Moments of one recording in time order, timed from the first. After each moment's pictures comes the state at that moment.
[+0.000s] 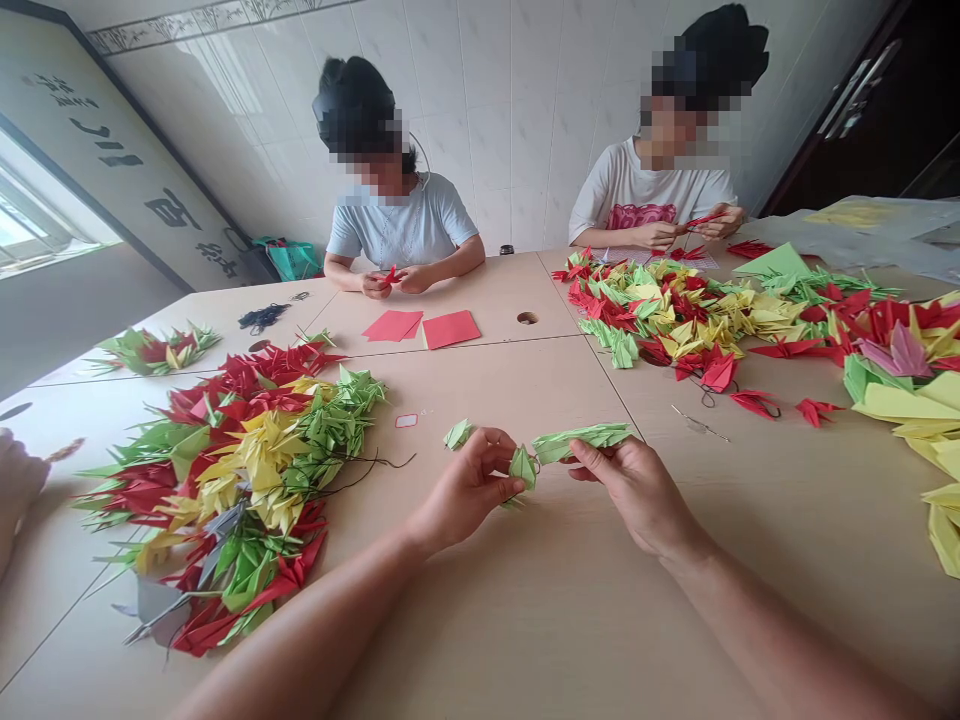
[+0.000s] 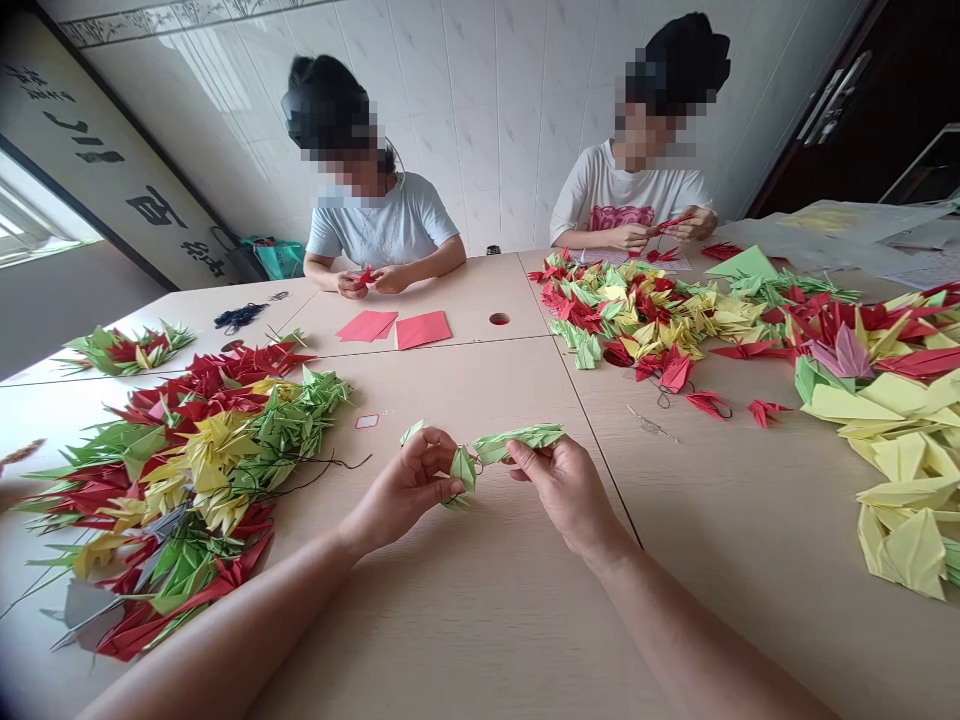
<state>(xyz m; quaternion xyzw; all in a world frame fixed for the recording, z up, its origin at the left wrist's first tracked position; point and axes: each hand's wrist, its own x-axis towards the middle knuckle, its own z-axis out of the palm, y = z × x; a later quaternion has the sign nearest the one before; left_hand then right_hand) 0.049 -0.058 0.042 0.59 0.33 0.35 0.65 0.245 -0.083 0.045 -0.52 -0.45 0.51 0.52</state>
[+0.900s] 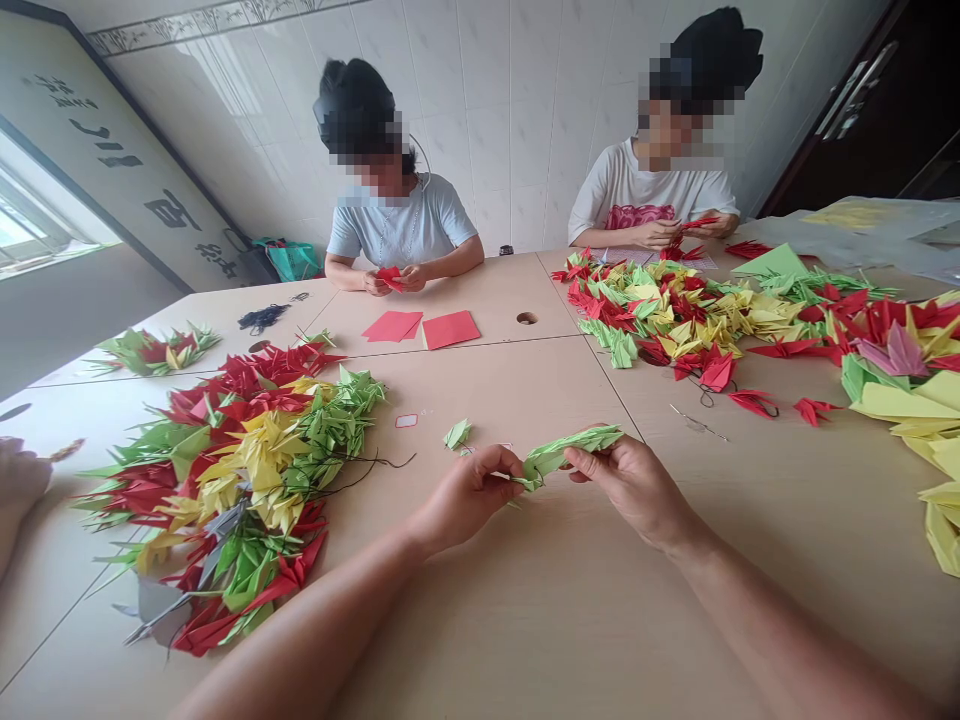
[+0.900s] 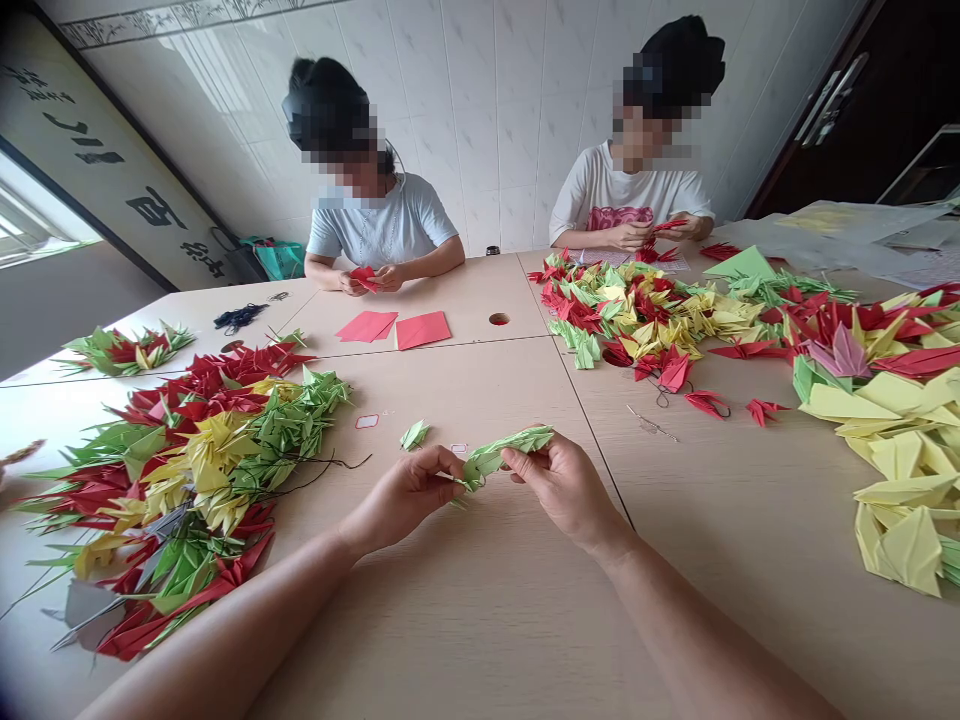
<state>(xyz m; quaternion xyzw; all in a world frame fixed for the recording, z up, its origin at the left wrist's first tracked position) 0.047 -0.057 0.037 0.67 0.36 0.29 0.58 0.250 -0.083 0.045 -0.51 -0.53 0.50 0.47</state>
